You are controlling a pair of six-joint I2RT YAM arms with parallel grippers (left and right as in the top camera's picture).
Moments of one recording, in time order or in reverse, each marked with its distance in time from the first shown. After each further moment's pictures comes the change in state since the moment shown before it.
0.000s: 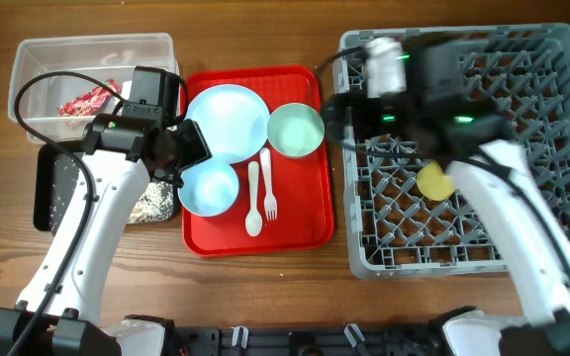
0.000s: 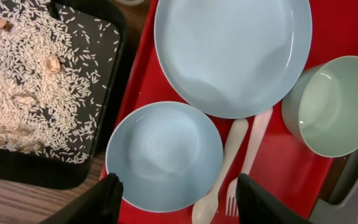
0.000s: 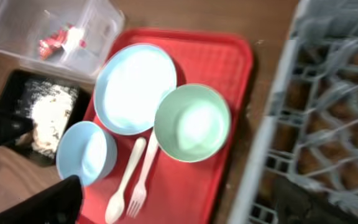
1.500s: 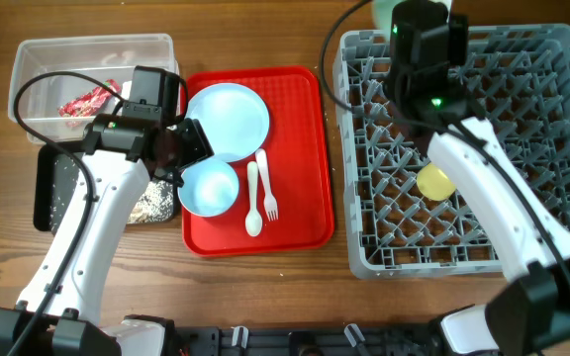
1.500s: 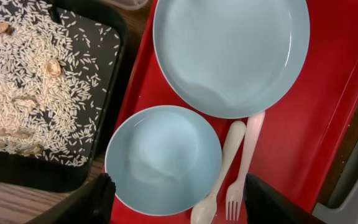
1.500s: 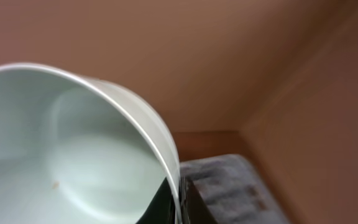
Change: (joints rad) left arm 0.000 0.000 0.000 0.011 -0.005 -0.007; right arm -0.038 0.144 0.004 0.661 1.163 -0.405
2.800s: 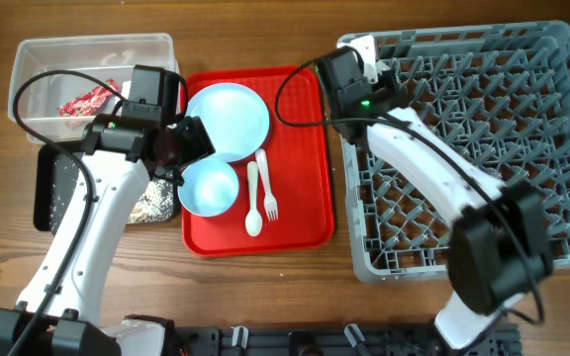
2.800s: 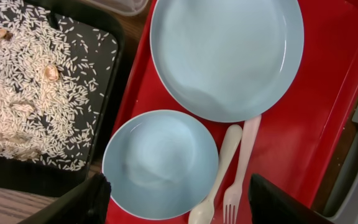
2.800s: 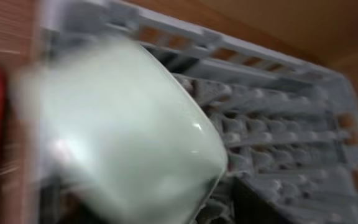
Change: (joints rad) left arm 0.000 -0.001 0.000 0.016 0.000 0.000; right arm 0.154 0.183 0.000 -0.437 -0.165 0.313
